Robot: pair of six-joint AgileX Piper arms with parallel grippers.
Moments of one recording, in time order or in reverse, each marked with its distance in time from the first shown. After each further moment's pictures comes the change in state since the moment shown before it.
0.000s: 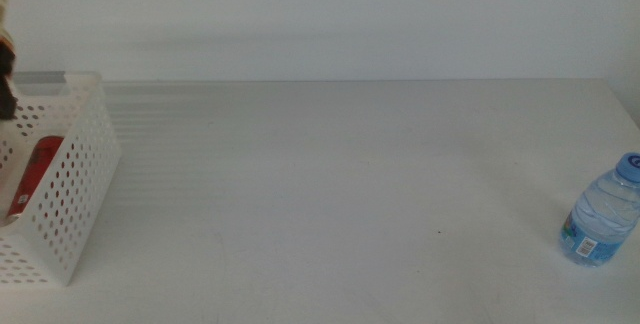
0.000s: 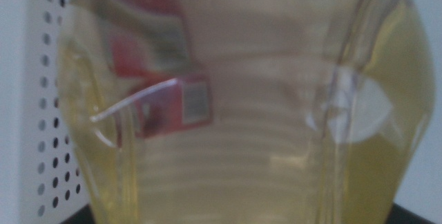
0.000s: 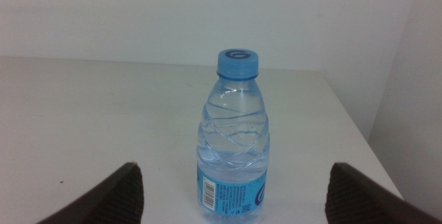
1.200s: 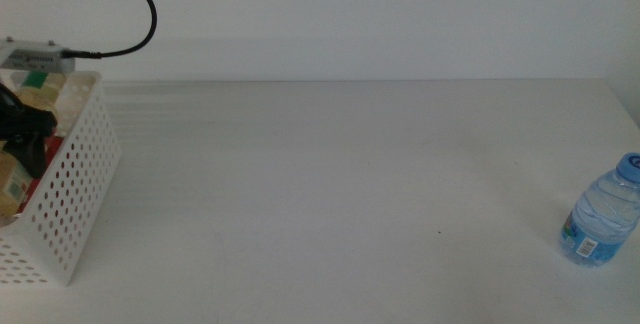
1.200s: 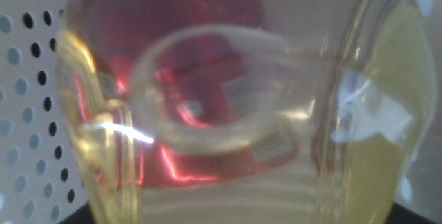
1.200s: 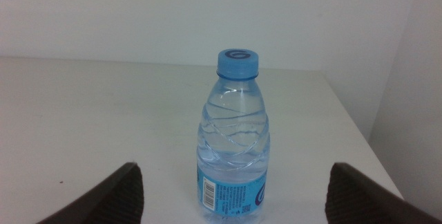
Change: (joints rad) left arm 0.000 0.309 -0.041 0.088 0.002 0.086; right arm 0.000 0.000 0.000 0.000 0.000 0.000
